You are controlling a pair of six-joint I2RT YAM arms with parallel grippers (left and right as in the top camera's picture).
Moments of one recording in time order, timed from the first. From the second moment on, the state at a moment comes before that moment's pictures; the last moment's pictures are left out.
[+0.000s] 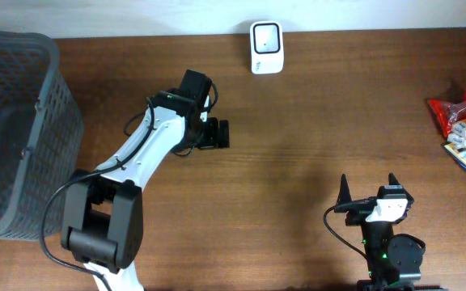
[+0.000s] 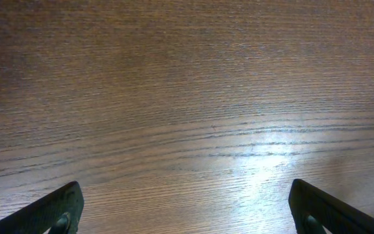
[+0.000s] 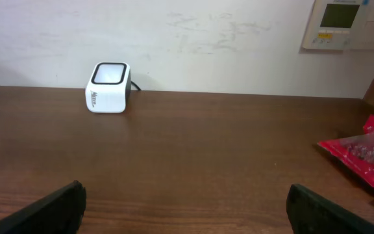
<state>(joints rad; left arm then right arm) -0.35 1.93 1.47 -0.87 0.12 -0.36 0.00 0.01 0.01 -0.08 0.02 -0.03</state>
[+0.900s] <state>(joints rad) -0.35 1.93 1.47 -0.91 0.12 -0.36 0.00 0.01 0.01 -0.08 0.02 -0.02</state>
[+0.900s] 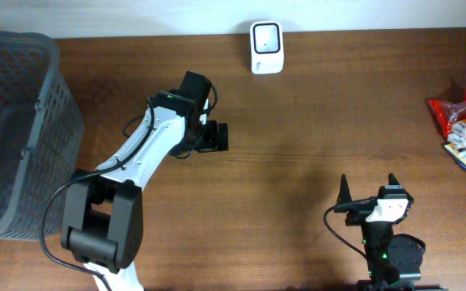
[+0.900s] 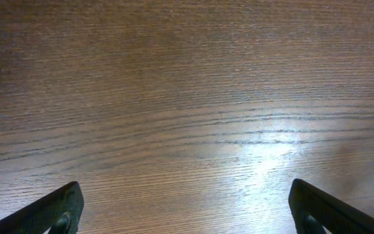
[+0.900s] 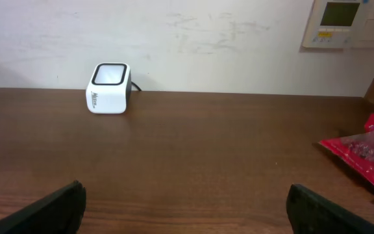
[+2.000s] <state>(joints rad) -0.23 0.11 0.37 -0.58 0.03 -0.04 0.00 0.01 0.01 -0.08 0.01 -0.02</state>
